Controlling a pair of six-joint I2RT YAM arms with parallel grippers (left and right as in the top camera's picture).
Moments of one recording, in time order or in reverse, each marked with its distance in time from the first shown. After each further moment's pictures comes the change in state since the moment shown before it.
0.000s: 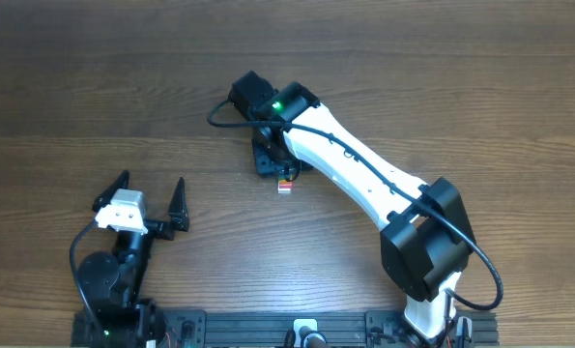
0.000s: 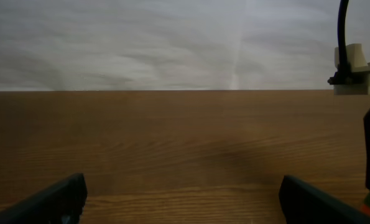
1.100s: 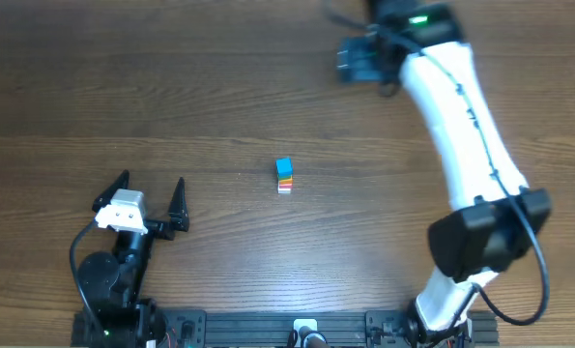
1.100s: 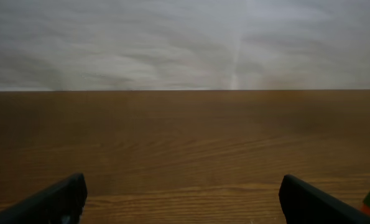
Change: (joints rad) left arm 0.000 0.000 0.000 0.000 0.000 0.000; right arm -0.504 -0.054 0.288 -0.031 0.104 -0.305
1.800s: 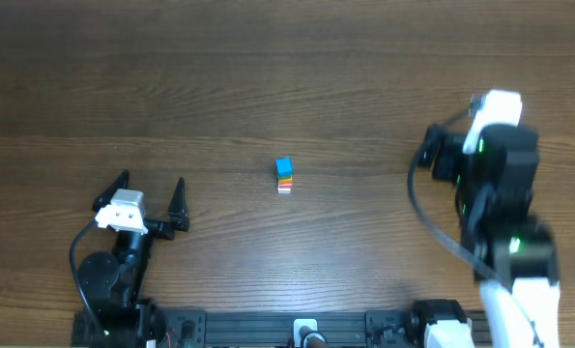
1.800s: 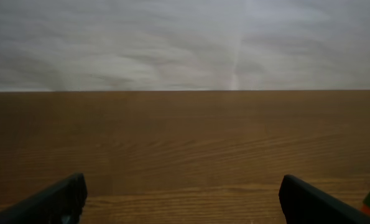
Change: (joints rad) left arm 0.000 -0.002 0.000 0.000 0.000 0.000; right arm -0.200 -1.054 -1.059 0.594 0.063 -0.157
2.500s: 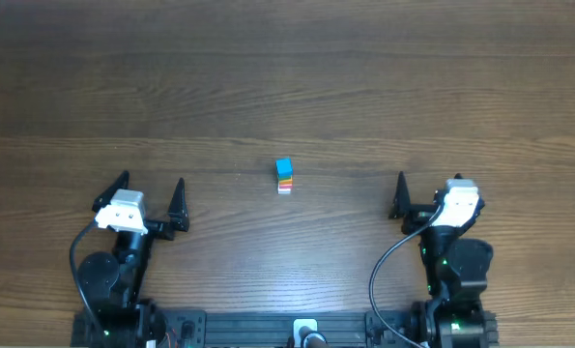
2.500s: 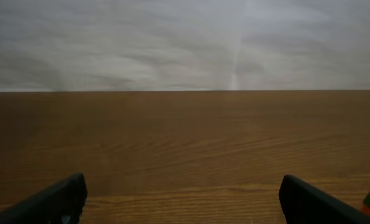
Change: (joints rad) left arm 0.000 0.000 0.000 0.001 0.000 0.000; right arm 0.000 -0.685 -0.824 0.560 -0.164 -0.031
